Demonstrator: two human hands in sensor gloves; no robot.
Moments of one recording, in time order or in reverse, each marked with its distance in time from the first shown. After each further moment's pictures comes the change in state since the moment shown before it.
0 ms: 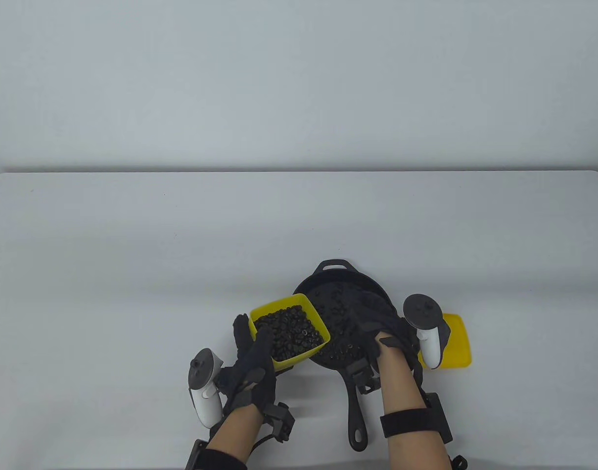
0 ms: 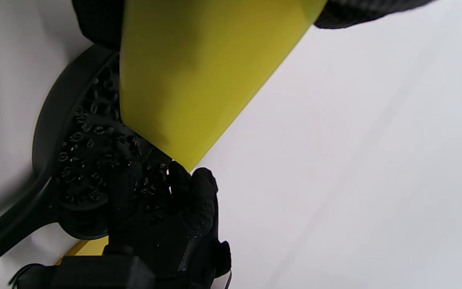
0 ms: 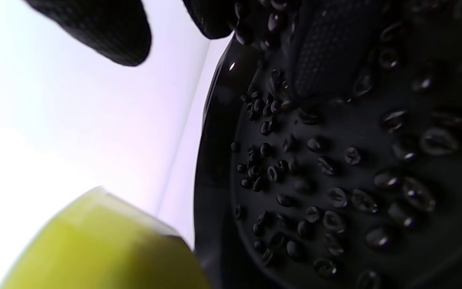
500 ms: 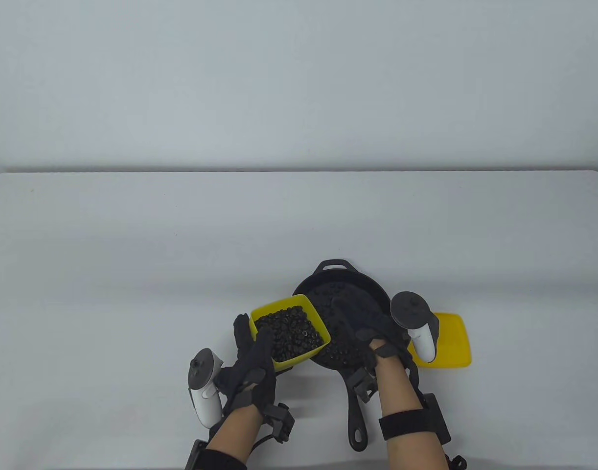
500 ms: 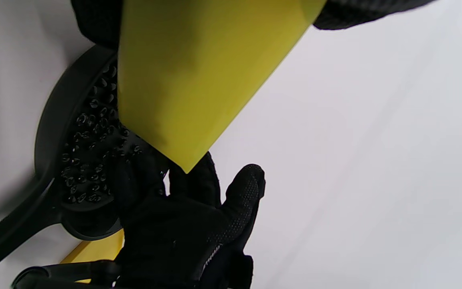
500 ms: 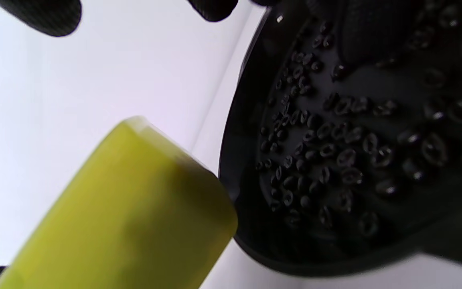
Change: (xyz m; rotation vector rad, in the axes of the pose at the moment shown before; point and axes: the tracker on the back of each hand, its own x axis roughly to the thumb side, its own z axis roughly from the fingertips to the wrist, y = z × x) left_hand 0.000 0.000 0.000 -0.003 -0.001 -0.010; right_hand 0.019 0.014 0.003 0.102 -0.168 0.128
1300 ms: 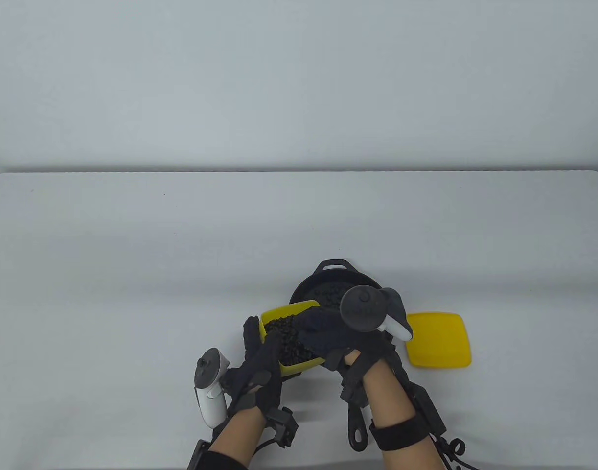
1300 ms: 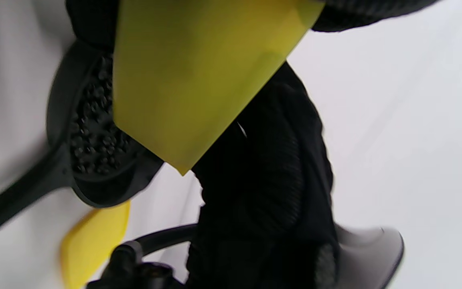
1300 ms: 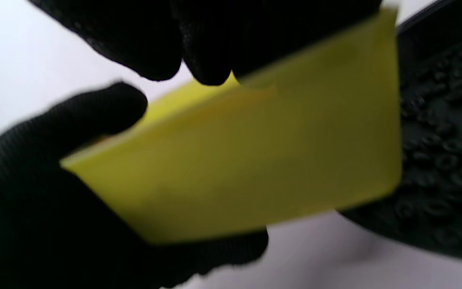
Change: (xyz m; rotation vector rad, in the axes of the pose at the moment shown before) left_hand -0.003 -0.012 0.000 -0.079 0.027 0.047; right_hand 0.096 0.045 0.009 0.356 -0.265 0.479
